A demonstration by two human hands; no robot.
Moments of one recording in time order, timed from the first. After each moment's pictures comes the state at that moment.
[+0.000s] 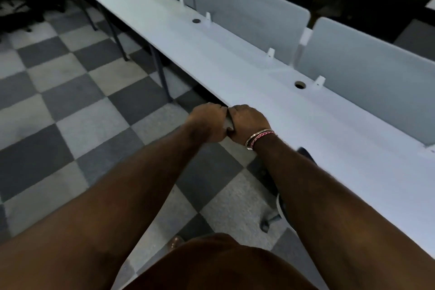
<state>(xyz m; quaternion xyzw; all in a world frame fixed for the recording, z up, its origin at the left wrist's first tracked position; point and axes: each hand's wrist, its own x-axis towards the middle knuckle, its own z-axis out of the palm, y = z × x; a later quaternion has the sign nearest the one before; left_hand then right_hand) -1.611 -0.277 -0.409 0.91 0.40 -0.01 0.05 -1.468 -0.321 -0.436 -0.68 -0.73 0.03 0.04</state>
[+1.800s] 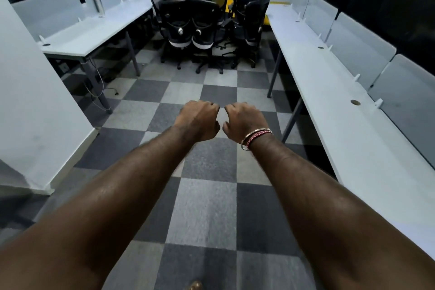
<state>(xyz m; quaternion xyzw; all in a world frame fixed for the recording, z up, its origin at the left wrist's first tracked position) -2.336 0.539 -0.323 0.65 0.75 0.01 -0.12 -2.201 0.619 -0.339 -0.34 -0.93 -0.10 0.14</state>
